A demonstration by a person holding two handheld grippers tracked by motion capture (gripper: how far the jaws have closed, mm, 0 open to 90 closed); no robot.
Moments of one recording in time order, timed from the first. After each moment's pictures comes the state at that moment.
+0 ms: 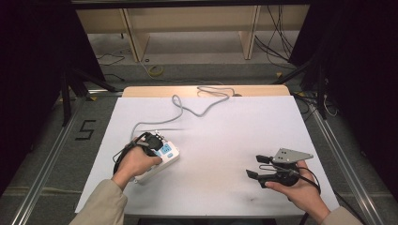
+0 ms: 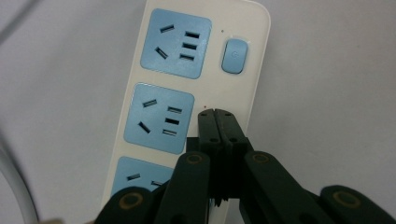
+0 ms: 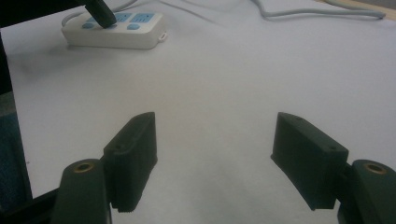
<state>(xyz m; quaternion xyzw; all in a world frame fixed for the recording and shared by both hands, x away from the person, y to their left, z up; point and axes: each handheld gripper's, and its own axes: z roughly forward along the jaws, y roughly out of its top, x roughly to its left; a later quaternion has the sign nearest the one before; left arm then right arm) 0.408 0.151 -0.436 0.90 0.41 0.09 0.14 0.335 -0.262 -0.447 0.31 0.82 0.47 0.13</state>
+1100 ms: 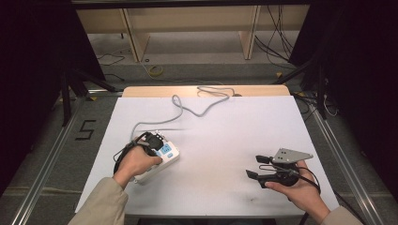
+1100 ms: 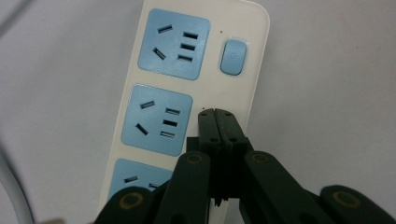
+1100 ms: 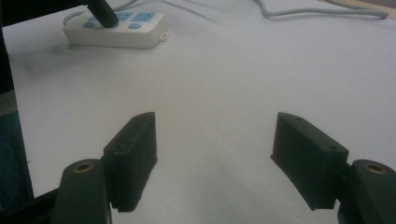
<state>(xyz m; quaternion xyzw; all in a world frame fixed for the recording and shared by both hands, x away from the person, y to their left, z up) 0.409 0.151 -0.437 0.89 0.42 0.09 0.14 0.335 -0.262 -0.447 0.31 0.82 0.47 0.13</state>
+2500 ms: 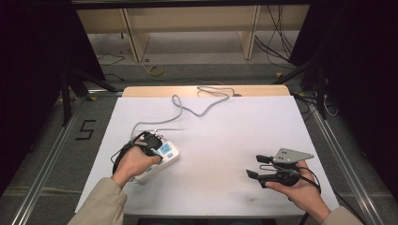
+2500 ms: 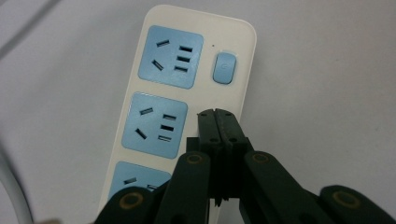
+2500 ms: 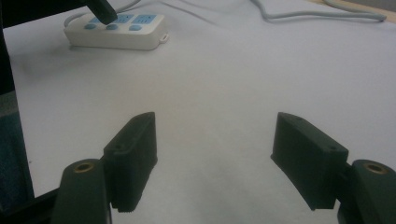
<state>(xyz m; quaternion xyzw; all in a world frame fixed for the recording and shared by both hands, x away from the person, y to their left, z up) 0.404 0.154 -0.430 0.89 0.41 0.09 0.17 0.335 -0.263 -0.446 0.31 0.82 0.47 0.13</state>
